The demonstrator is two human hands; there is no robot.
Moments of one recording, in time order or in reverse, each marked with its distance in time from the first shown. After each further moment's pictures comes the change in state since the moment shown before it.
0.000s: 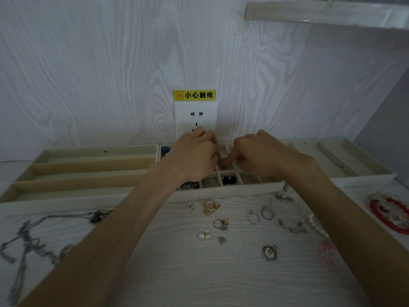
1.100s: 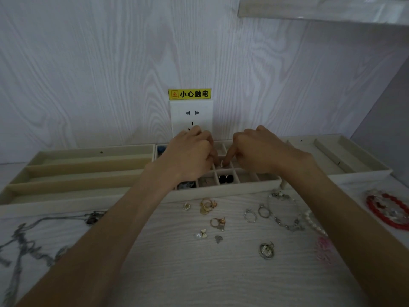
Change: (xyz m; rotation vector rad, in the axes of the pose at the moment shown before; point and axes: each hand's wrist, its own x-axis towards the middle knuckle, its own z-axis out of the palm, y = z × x) left_hand -0.002 0.002 -0.006 -0.026 -0.027 0.007; right_hand 0.000 0.006 0.001 -0.005 0.034 -0.005
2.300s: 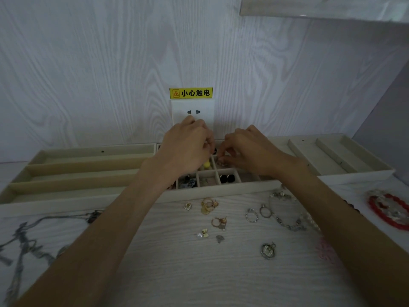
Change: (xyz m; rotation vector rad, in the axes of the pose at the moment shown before) left_hand 0.001 -0.004 -0.007 -0.153 0.166 -0.157; right_hand 0.016 0.009 0.026 0.096 0.240 -0.099
